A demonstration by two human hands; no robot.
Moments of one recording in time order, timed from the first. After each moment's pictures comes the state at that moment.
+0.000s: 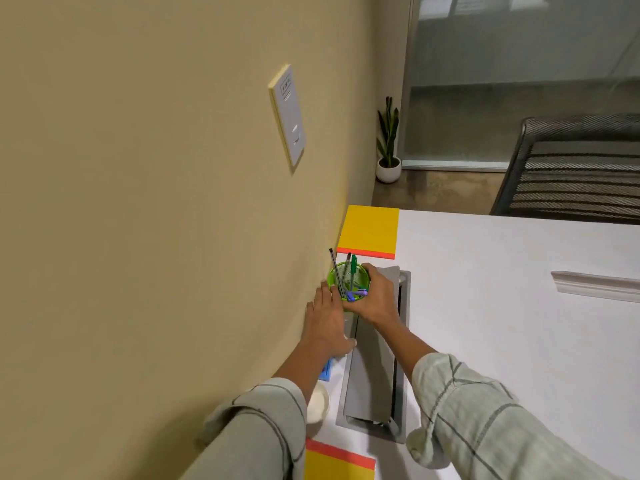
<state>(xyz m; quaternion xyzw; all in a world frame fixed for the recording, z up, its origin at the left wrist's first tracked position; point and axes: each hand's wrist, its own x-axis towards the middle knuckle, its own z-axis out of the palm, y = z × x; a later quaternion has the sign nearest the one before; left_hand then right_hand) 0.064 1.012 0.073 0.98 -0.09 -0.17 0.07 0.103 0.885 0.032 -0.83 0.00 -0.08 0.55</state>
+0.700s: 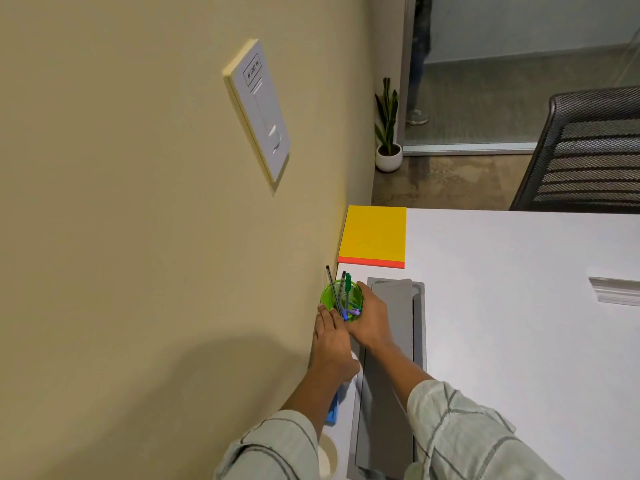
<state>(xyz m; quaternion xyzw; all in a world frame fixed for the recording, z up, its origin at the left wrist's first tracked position) 0.119 1.001 0.013 0.97 -0.01 -0.23 0.10 0.158 0.908 -0.042 -0.83 0.05 -0.04 0.56</state>
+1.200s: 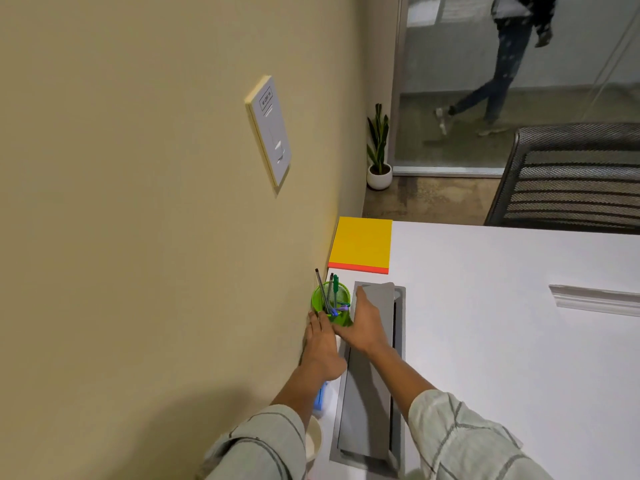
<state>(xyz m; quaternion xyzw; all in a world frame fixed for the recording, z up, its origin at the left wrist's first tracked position) 0.089 1.005 0.032 0.95 0.01 -0.23 0.23 0.118 0.893 0.006 -0.84 0.04 0.00 0.54</state>
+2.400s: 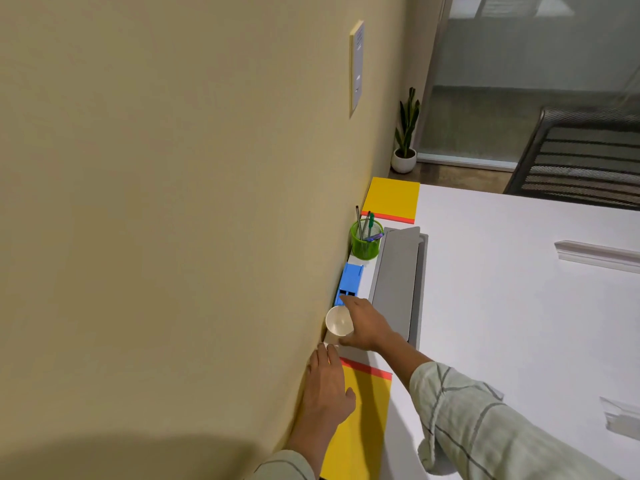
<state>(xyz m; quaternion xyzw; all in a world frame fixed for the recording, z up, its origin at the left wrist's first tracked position) -0.179 1.086 -0.008 0.98 0.00 -0.14 0.10 -0.057 0.965 -0.006 -0.94 -0.13 0.19 0.24</state>
